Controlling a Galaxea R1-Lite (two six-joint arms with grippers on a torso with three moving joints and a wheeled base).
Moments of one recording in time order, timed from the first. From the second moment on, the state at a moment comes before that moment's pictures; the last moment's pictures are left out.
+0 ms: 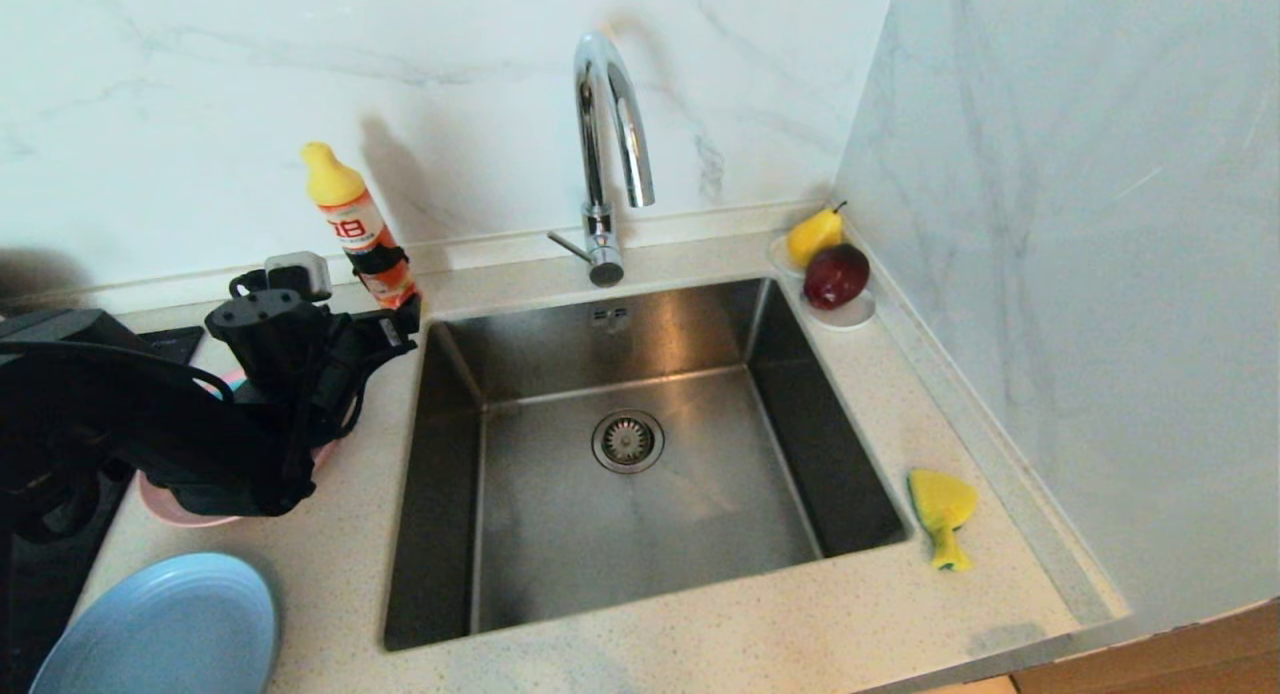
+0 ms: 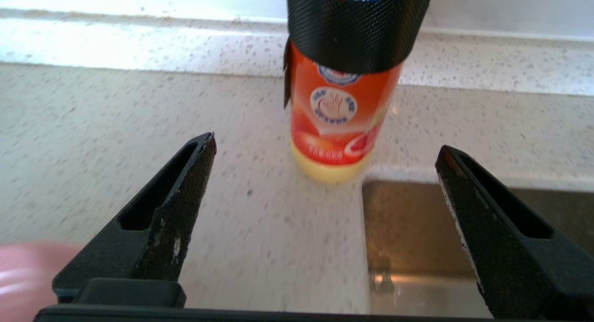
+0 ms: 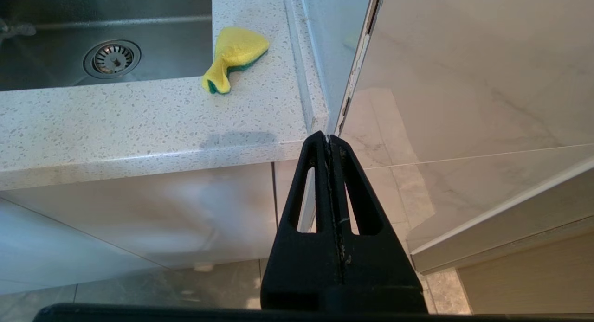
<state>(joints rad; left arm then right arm) 0.01 2.18 -1.04 -1.28 0.20 -0.05 0.00 0.00 0.00 0.00 0.02 -0.01</state>
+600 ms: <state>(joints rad) 0.01 2.27 -1.19 -1.26 0.20 -0.03 0.00 0.00 0.00 0.00 0.01 -0.01</state>
